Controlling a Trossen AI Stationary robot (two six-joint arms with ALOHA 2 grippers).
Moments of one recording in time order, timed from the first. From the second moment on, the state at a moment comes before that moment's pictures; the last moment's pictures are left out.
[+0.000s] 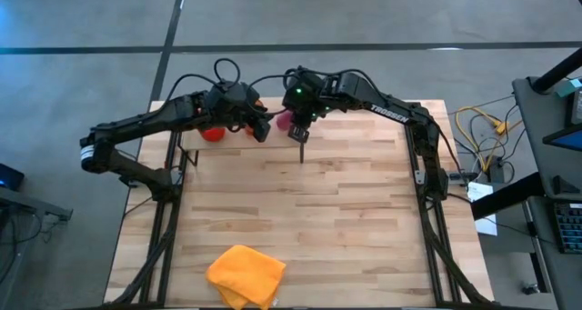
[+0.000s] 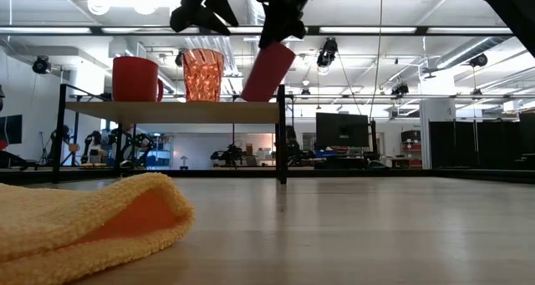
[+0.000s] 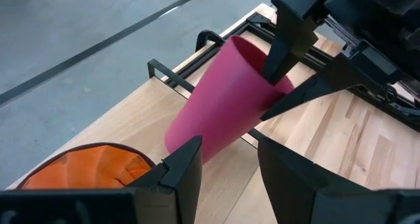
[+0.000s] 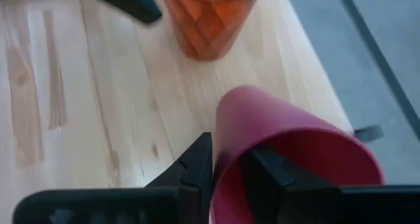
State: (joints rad) left arm 0.31 1.30 1.38 -0.64 -0.19 -0.33; right arm -0.28 2.03 2.27 -1.19 0.03 -0.04
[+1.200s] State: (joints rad) left arm 0.31 1.13 1.38 -0.71 -0.18 -0.25; right arm -0.24 1.87 2.31 -1.32 0.03 0.06
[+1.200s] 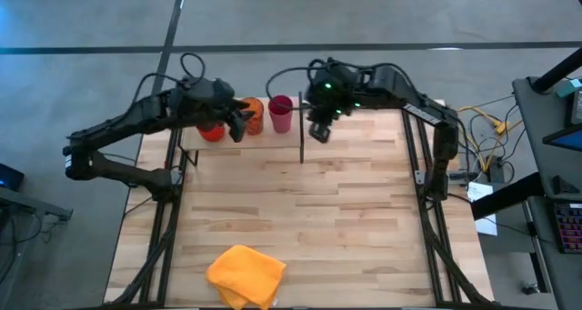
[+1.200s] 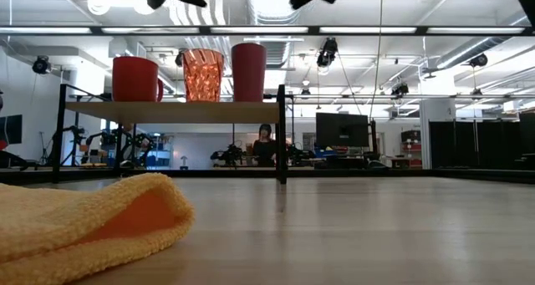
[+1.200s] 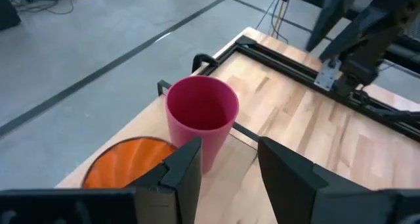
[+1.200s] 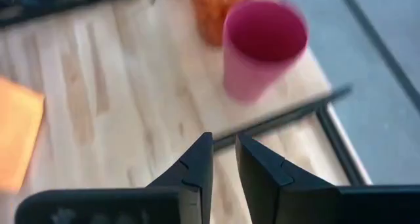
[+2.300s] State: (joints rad) left arm 0.31 0.83 1.38 -1.12 -0.11 -0.17; right arm -0.18 1.55 2.14 -1.57 0.14 0.12
